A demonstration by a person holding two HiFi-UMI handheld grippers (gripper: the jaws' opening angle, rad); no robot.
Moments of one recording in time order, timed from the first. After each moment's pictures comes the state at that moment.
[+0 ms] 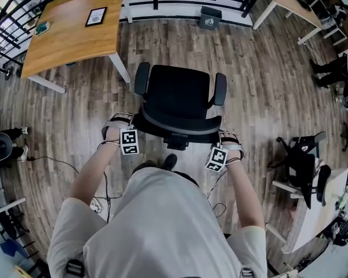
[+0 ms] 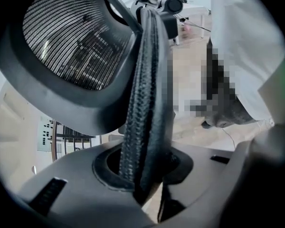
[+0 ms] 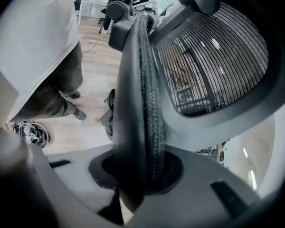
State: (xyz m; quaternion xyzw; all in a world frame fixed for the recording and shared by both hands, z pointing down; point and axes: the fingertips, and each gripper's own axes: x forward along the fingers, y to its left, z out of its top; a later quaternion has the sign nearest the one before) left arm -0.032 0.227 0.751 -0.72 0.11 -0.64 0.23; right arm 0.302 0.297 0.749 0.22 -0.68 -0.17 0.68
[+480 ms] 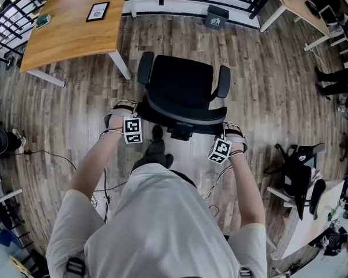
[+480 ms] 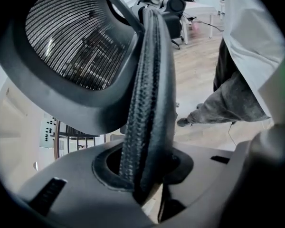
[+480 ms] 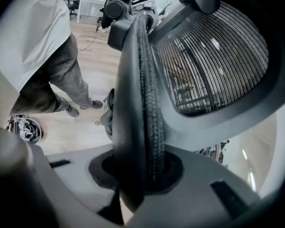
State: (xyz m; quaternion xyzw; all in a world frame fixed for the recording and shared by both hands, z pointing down) left arm -0.002 0.136 0.751 -0.72 0.14 -0.64 0.23; right arm 0.334 0.201 0.752 0.22 -0.68 -0.18 0.68
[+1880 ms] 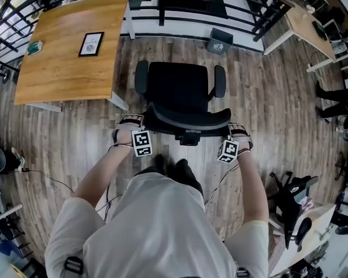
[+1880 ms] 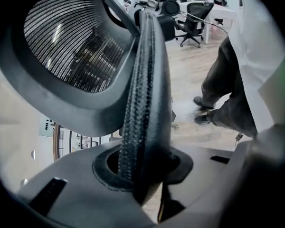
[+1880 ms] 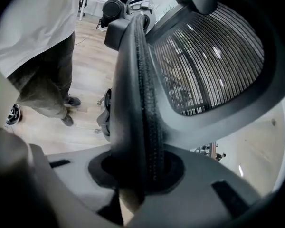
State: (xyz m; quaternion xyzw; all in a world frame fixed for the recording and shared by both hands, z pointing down) left arm 0.013 -0.142 0.751 -0.71 0.18 -0.65 0.19; right arm 0.352 -0.137 0.747 0.19 -0.69 -0.24 0.65
